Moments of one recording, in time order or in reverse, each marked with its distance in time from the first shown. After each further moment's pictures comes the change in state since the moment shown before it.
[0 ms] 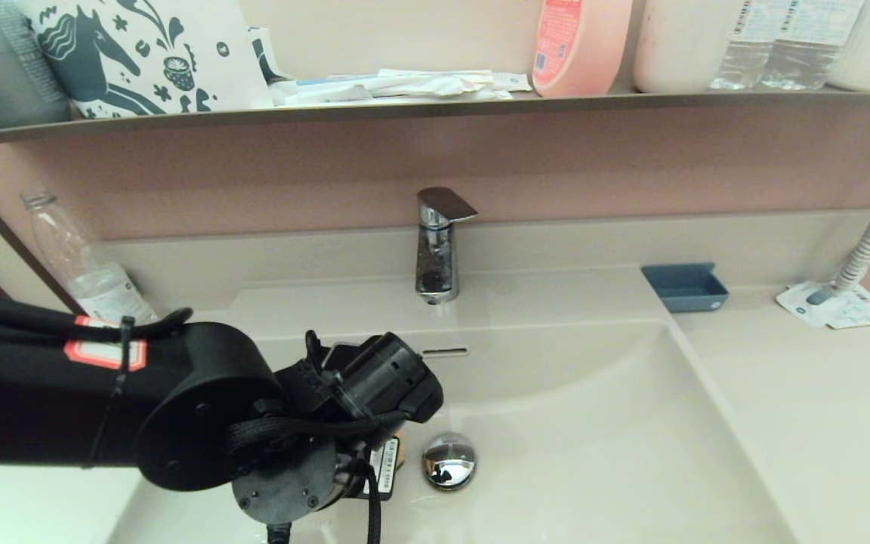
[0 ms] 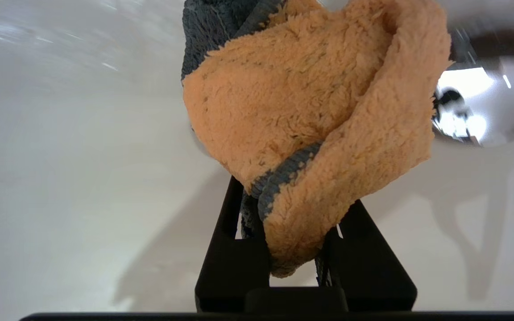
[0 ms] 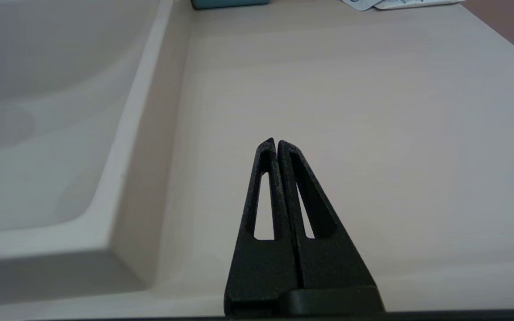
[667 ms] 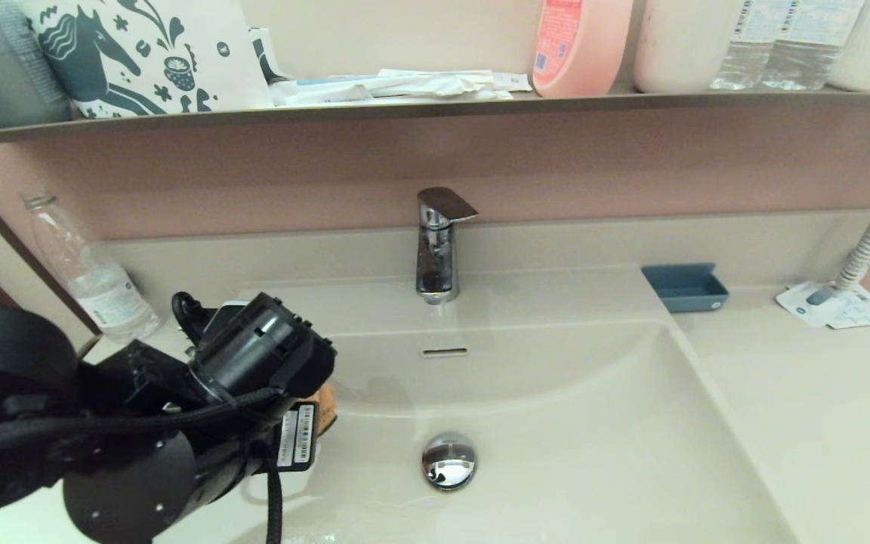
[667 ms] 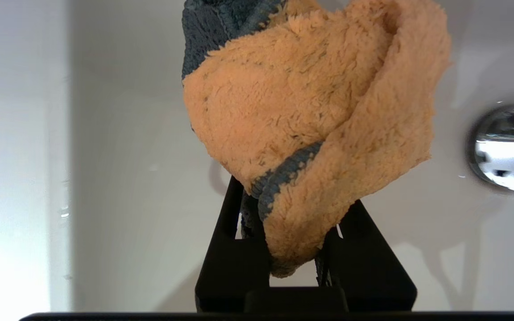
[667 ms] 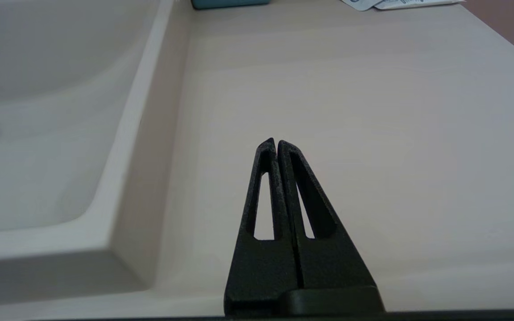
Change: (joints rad) left arm 0.061 -0.247 0.097 0.001 0.152 0.019; right arm 0.000 0.000 0.000 0.000 0.000 0.000
